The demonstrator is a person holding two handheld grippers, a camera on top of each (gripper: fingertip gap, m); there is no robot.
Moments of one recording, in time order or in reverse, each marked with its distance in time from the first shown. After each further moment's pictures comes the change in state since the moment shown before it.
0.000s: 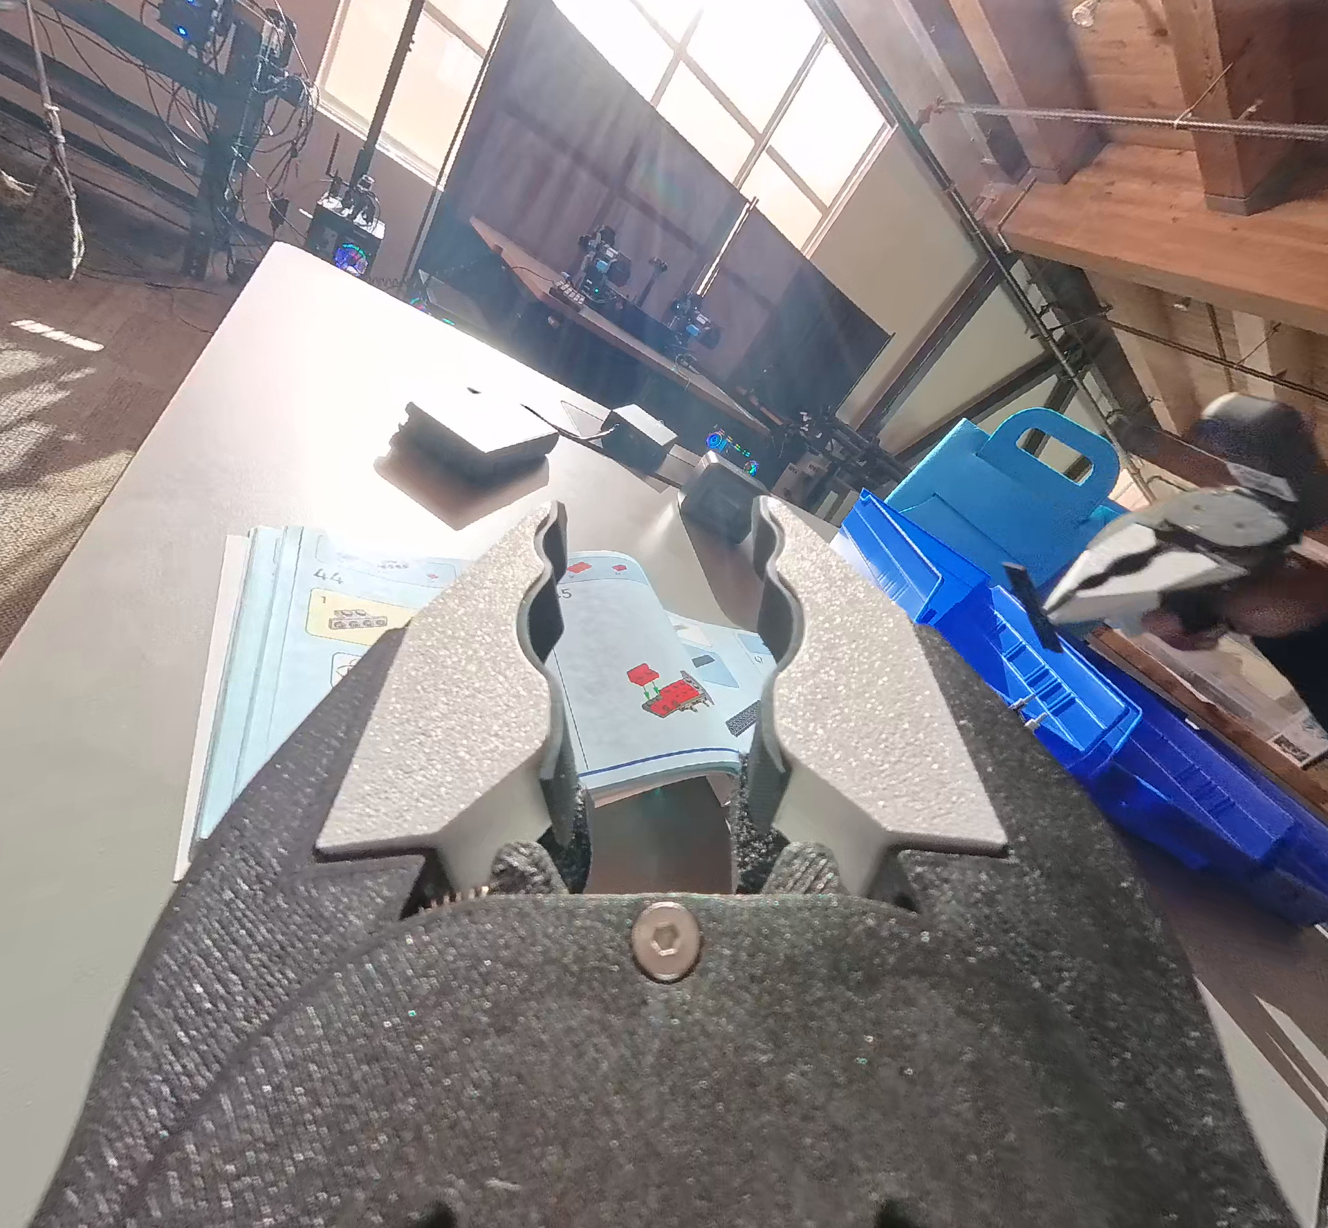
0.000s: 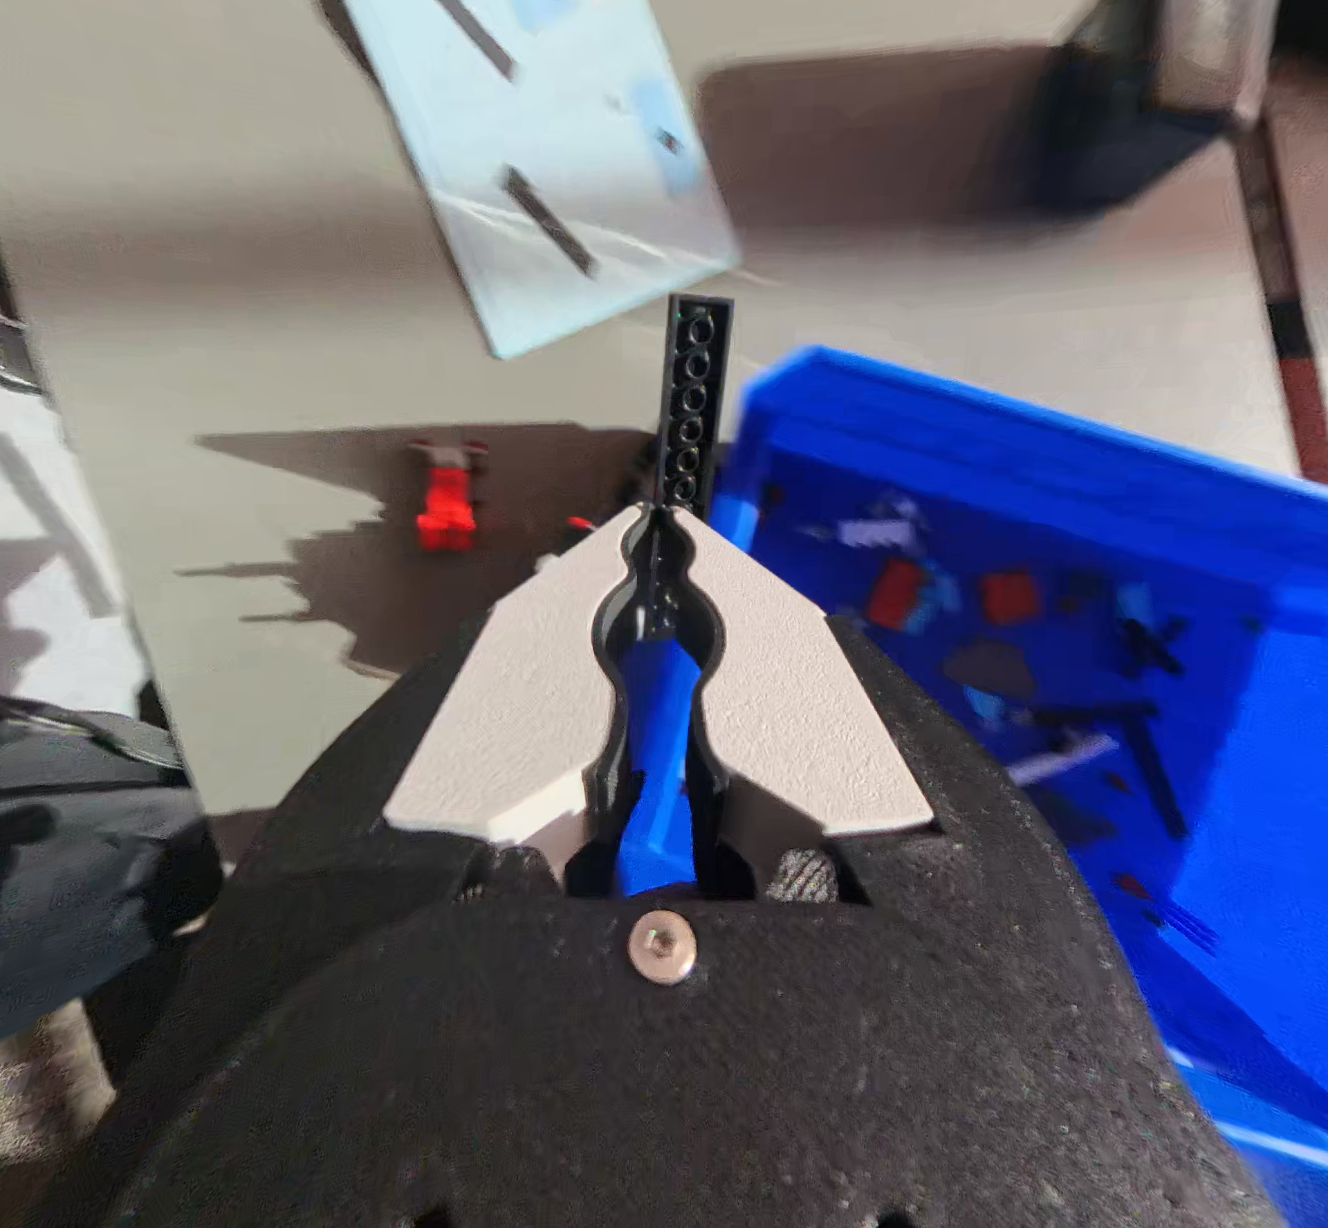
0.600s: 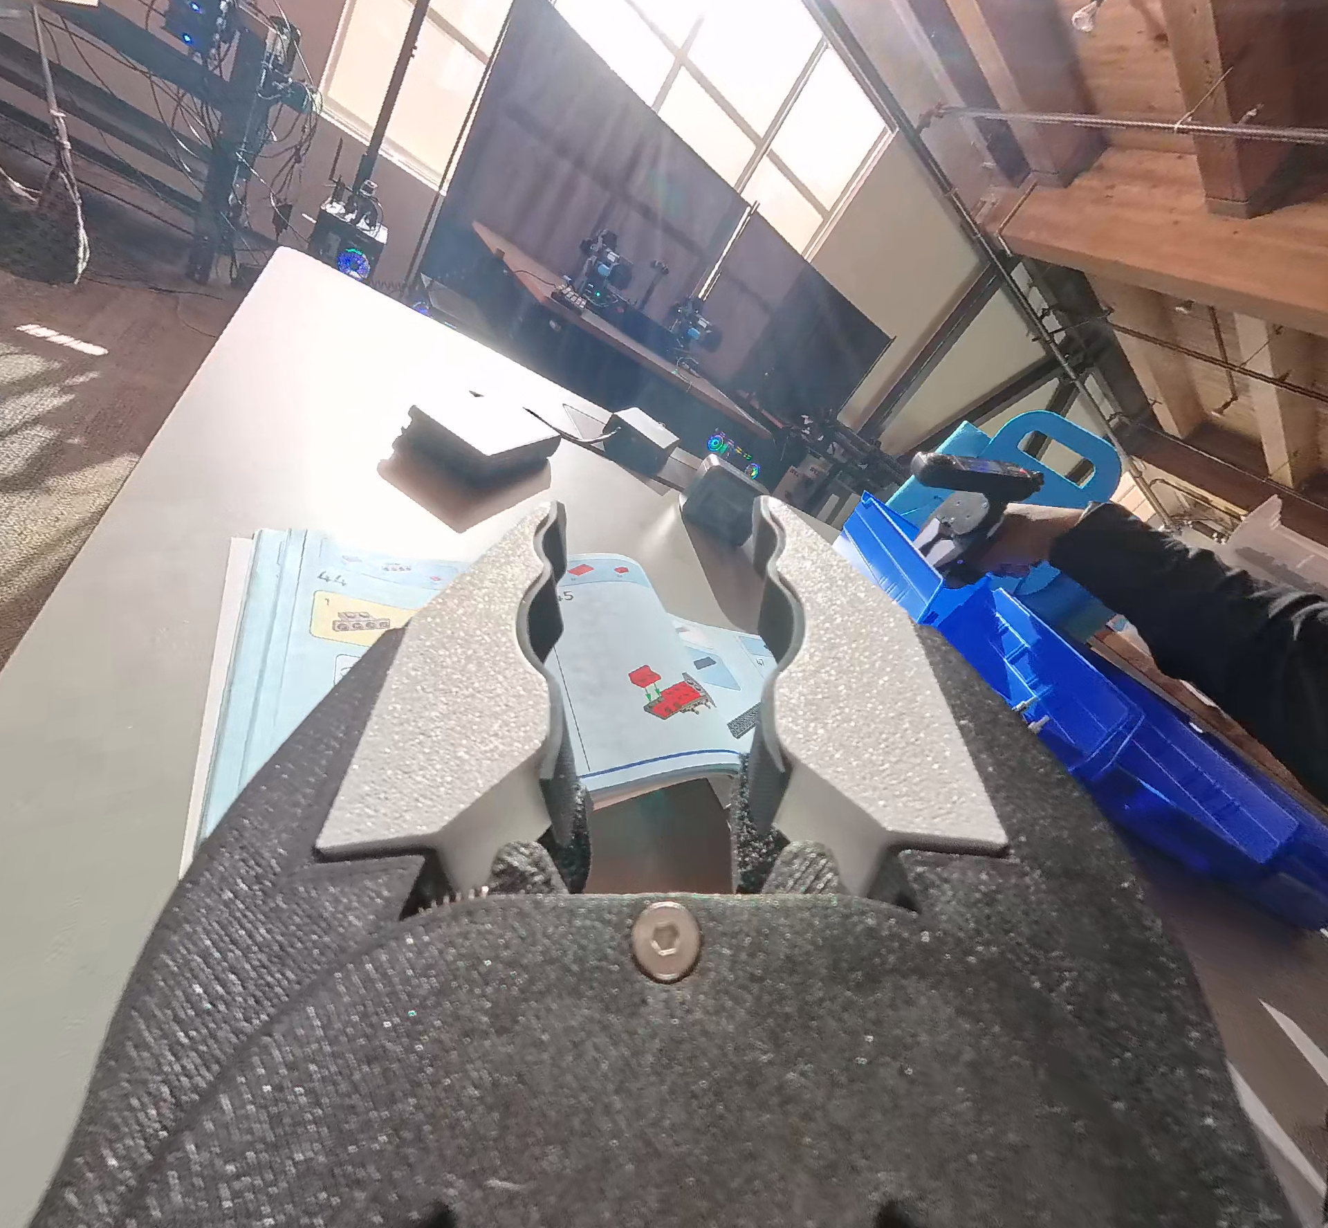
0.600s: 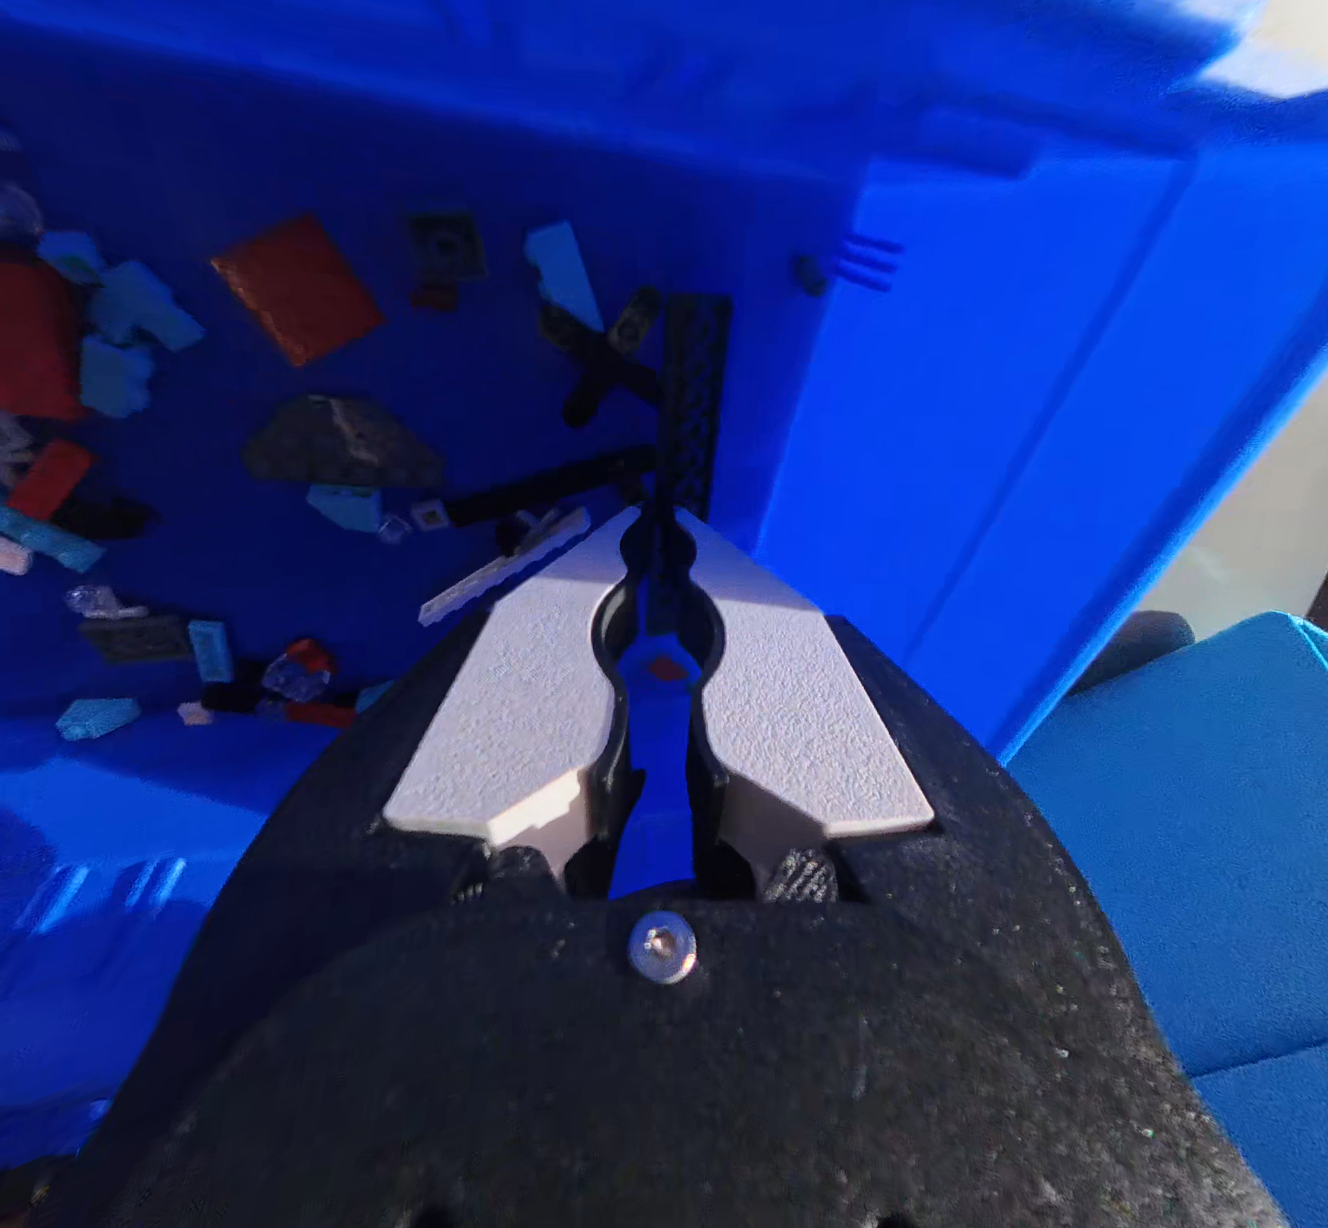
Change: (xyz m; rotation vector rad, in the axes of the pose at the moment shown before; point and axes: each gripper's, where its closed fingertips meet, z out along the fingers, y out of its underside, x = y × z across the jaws) left arm 0.000 -0.001 -0.001 0.005 -0.002 0.002; right arm 0.243 0.139 0.032 -0.577 0.225 0.071
